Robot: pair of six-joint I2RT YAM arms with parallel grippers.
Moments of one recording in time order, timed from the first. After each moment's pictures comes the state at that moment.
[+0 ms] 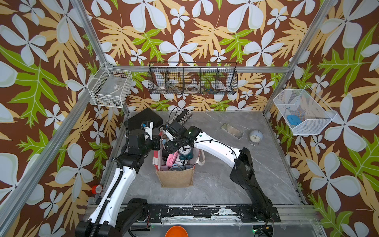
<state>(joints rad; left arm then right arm) -0.11 0.99 0.85 -0.34 0.22 -0.22 0.95 2.26 2.22 -0.93 0.02 0.18</state>
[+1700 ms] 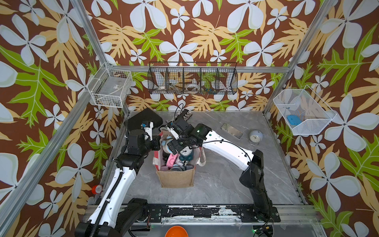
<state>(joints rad) -0.11 0.97 0.84 -0.34 0.23 -0.22 0.96 2.08 2.15 -1.01 0.08 0.19</state>
